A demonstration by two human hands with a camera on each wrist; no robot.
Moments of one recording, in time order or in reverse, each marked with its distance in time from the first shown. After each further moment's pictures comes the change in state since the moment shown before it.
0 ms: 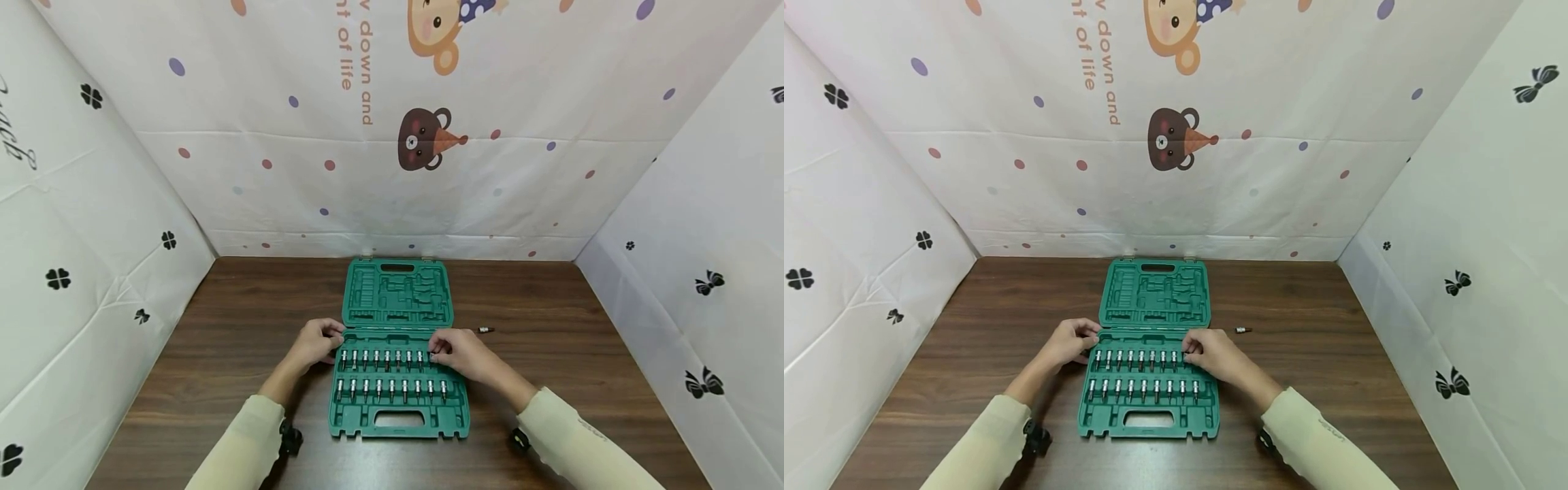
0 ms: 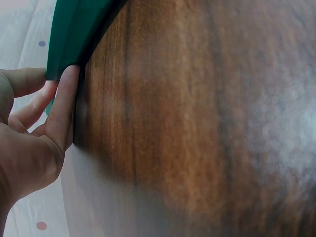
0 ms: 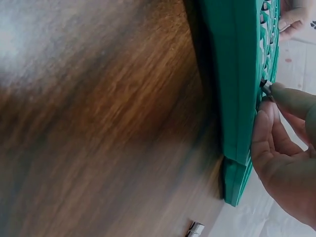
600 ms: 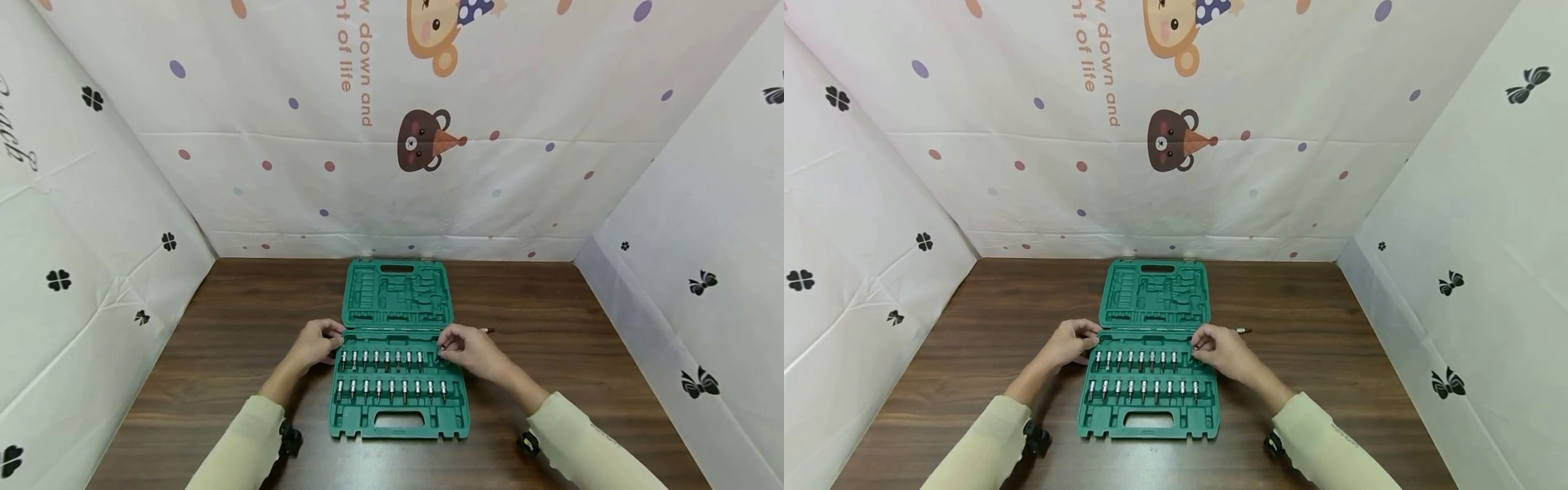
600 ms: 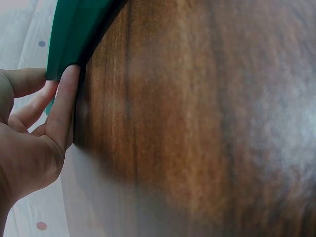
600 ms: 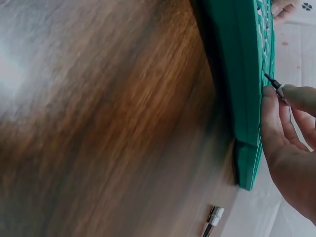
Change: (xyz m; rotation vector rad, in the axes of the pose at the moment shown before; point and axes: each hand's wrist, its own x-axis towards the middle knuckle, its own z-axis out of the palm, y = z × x) left_hand 0.002 -0.002 0.000 -0.003 0.000 -0.001; right_hand -0.012 0.013 -0.011 0.198 0.048 0.048
